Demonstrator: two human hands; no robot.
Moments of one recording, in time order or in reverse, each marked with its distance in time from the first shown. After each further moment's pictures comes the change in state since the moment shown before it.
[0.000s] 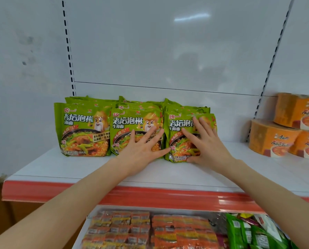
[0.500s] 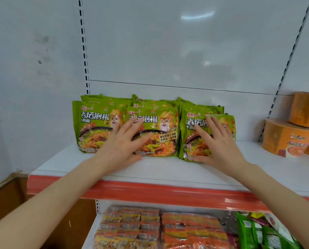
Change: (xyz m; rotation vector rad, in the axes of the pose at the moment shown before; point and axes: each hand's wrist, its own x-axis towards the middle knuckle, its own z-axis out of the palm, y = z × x) left_hand -0.055 -0.062 0.031 -0.074 0.441 -0.094; right_hand -0.004 -0.024 -0.002 -0.063 0.138 0.027
